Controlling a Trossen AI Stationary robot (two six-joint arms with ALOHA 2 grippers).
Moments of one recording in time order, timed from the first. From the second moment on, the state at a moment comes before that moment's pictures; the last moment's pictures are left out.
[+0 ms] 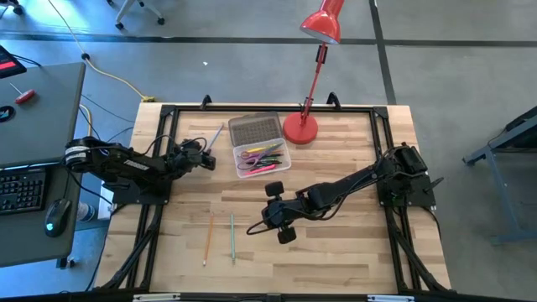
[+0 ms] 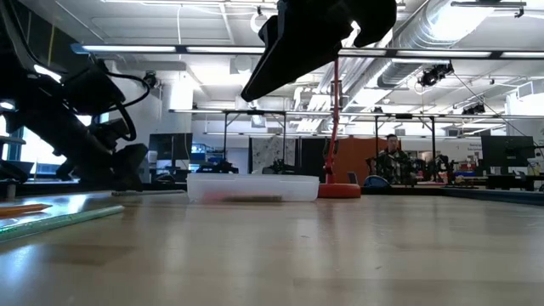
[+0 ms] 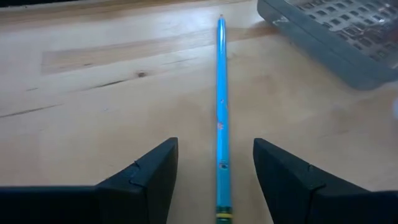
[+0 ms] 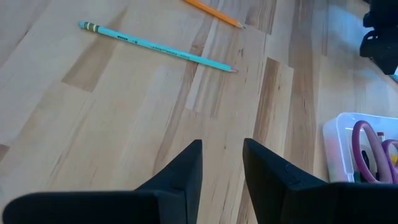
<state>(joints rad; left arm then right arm) 0.34 1.23 0.02 0.47 -0.62 -0.62 0.32 1.87 1.38 -0.35 0.23 -0.11</state>
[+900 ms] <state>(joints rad) 0.34 1.67 0.06 0.84 -0.75 -0.59 0.32 1.87 1.38 -0.35 0.23 -0.12</state>
